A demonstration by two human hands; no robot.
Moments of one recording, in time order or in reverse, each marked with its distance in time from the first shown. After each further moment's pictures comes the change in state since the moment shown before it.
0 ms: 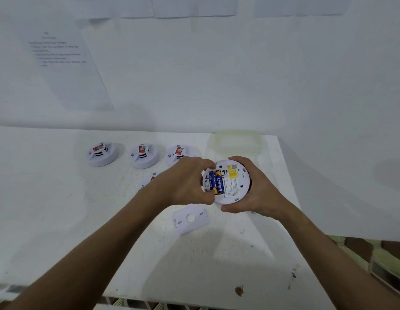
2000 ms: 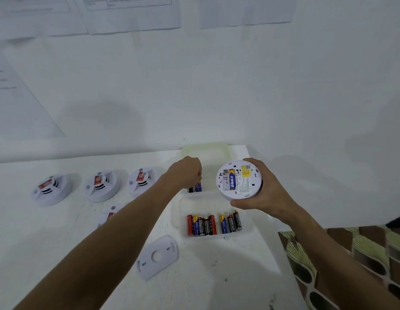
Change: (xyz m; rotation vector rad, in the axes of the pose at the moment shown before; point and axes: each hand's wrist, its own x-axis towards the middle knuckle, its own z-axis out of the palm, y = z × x) left_hand 0.184 -0.029 0.061 0.308 -0.158 -0.148; right_hand 0.003 0.037 -0.097 0.066 0.231 0.144
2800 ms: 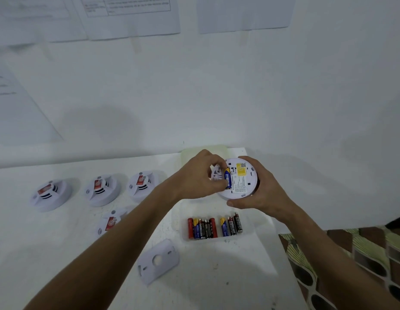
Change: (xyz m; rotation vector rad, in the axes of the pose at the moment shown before) left_hand -0.068 0.046 -0.045 -0.531 0.124 0.240; right_hand 0.010 -0.006 0.004 -0.015 -0.001 -0.114
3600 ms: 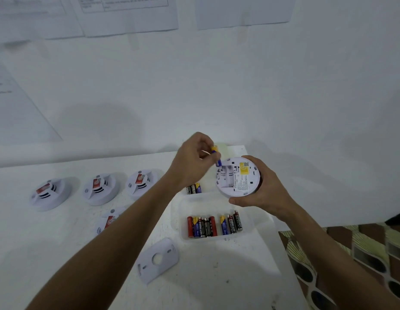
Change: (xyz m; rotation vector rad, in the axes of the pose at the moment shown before) left_hand 0.017 -0.010 -0.001 -0.426 0.301 -0.061; right_hand -0.001 0.015 -0.004 -0.003 0.048 0.034
